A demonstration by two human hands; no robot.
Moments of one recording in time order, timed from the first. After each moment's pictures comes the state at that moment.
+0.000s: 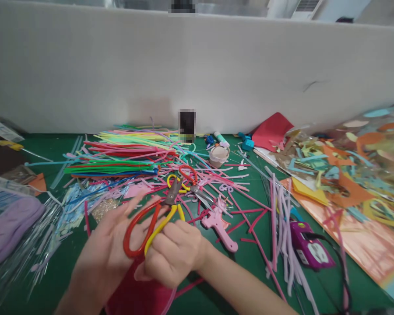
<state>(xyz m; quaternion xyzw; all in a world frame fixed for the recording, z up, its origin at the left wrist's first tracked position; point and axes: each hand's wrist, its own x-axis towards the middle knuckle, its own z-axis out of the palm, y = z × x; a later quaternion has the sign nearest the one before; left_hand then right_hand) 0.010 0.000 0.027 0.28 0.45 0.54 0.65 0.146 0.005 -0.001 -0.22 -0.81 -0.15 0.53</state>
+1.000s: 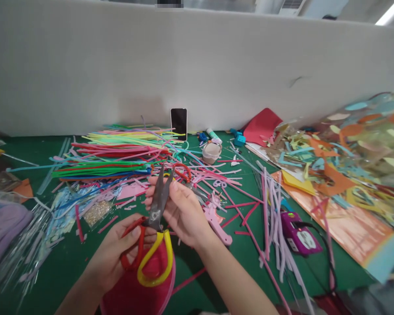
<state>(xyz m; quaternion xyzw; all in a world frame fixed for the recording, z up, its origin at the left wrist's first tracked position) -0.002 -0.011 0.001 0.18 0.38 0.42 0.80 0.155 0.028 0.018 -0.24 -0.27 0.76 0.55</state>
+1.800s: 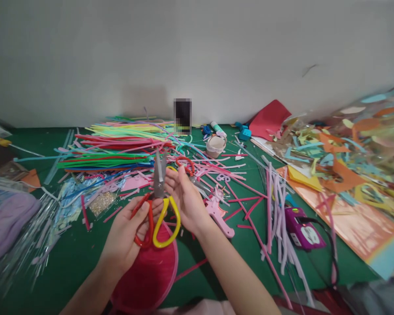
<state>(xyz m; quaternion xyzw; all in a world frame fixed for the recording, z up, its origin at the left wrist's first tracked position) 0.019 -0.003 -0.003 0.17 0.46 0.51 0.70 0.150 0.041 -0.002 -0.31 -0.22 0.76 0.53</state>
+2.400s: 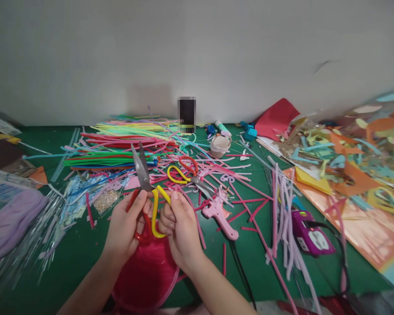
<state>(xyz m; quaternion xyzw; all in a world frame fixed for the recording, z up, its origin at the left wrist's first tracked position) 0.017 0.009 -0.004 0.31 0.49 0.54 0.61 0.121 -0.005 -0.008 -0.32 -0.13 0.74 0.58</state>
